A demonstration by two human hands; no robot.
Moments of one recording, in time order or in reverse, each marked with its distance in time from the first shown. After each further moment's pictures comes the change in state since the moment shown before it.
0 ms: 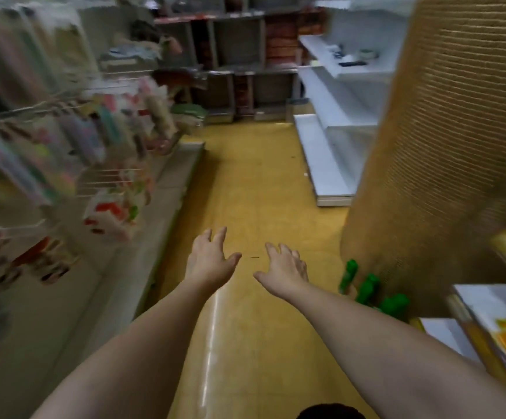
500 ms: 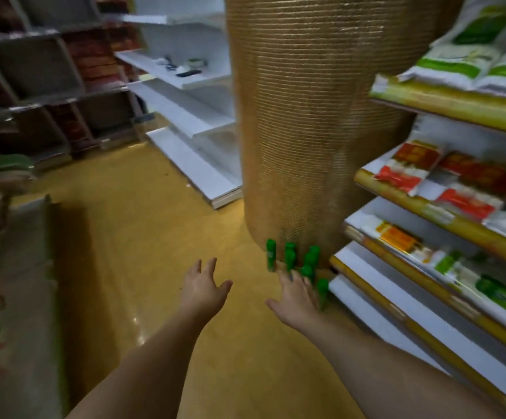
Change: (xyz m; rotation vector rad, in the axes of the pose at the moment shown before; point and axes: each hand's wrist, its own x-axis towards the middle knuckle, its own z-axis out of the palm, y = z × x) left_hand 0.048 0.012 0.035 0.050 -0.379 0.484; right_hand -0.066 0.025 0.036 0.180 0.194 0.642
